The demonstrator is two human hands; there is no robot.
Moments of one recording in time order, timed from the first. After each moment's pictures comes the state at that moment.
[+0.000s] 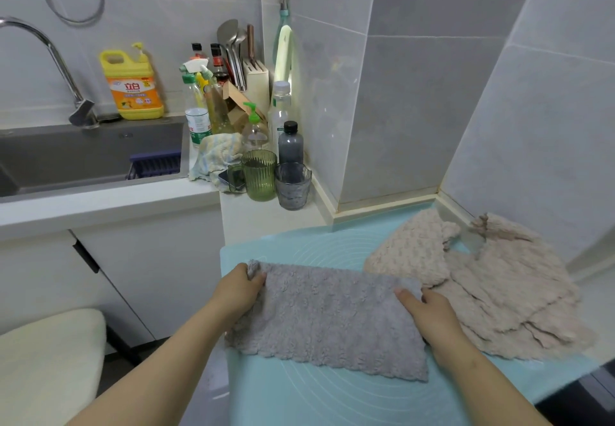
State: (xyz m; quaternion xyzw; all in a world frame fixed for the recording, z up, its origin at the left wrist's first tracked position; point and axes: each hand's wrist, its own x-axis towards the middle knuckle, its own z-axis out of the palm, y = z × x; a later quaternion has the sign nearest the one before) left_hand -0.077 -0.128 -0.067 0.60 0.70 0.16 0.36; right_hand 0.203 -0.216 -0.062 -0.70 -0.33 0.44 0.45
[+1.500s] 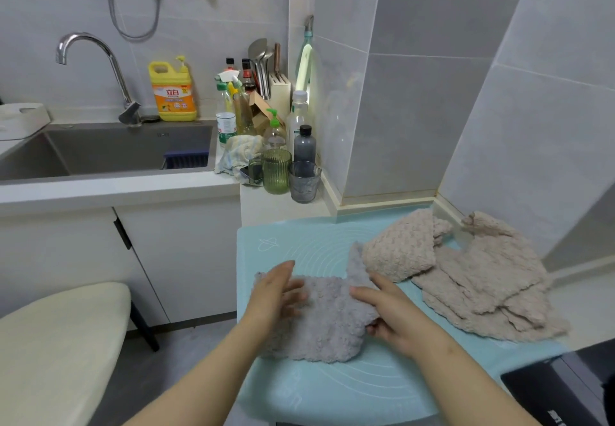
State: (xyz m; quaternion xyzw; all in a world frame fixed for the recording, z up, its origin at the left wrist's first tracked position) left_hand -0.028 -0.243 -0.043 0.36 0.55 0.43 0.62; right_hand 0.150 -0.267 -0.013 -0.57 -0.33 0.64 0.40
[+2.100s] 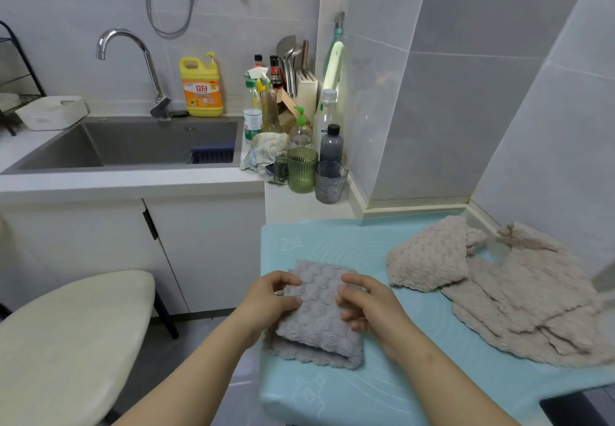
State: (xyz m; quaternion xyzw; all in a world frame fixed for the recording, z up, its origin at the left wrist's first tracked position) left_hand -0.081 -0.235 -0.046 0.44 0.59 0.35 0.58; right_hand 0.103 -0.250 -0.024 -0.58 -0.39 0.61 0.38
